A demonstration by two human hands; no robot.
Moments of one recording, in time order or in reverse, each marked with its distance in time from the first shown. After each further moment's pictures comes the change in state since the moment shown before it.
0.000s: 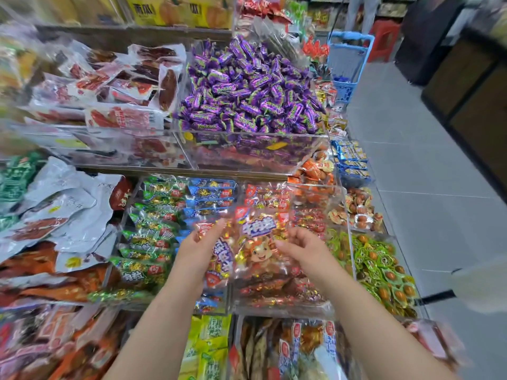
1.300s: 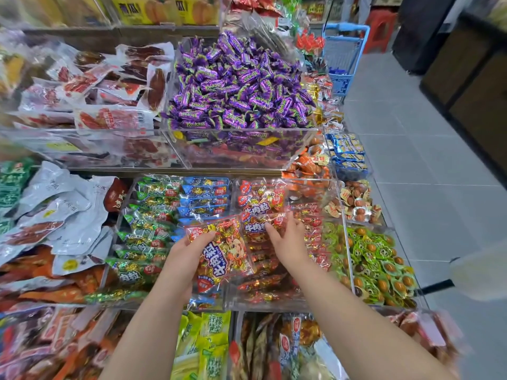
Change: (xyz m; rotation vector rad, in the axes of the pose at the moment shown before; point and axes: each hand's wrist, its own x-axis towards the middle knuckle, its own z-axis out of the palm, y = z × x) left_hand 0.005 -0.010 -0.011 0.034 -0.043 -0.044; right_hand 0.060 0.043 0.025 -0.397 0.308 0.016
